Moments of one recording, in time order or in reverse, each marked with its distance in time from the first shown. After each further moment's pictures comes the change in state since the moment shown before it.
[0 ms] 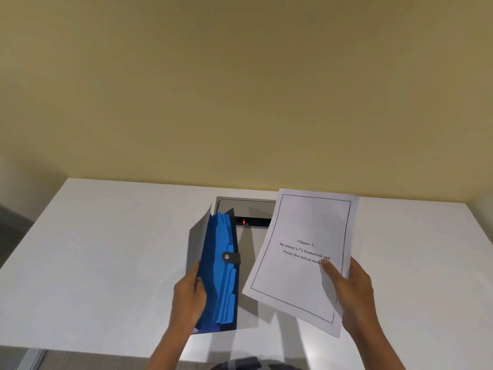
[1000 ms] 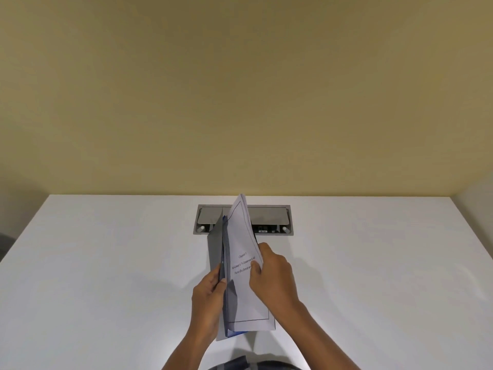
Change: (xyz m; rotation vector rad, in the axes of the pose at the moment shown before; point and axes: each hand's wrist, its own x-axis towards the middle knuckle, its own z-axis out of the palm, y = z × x) left_hand -0.030 0.083 0.087 -0.525 -0.098 -0.230; right_hand 0.013 -0.010 0.068 -0.799 -0.350 -0.387
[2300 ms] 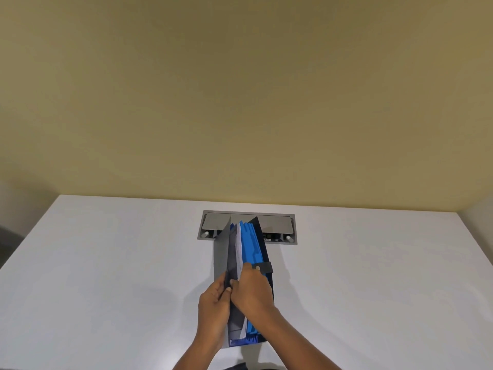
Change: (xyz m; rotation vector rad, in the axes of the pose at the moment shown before) left_hand 0.005 -0.017 0.007 0.038 0.031 0.068; right_hand 0.019 -0.003 0.074 -0.132 -0.133 0.097
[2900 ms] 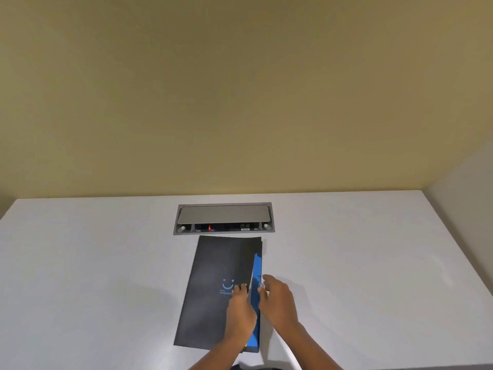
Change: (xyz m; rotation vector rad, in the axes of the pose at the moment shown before) left_hand 0.007 -0.092 0.102 0.743 -0.220 0.051; right_hand -0.022 0.135 0.001 0.121 0.073 0.161
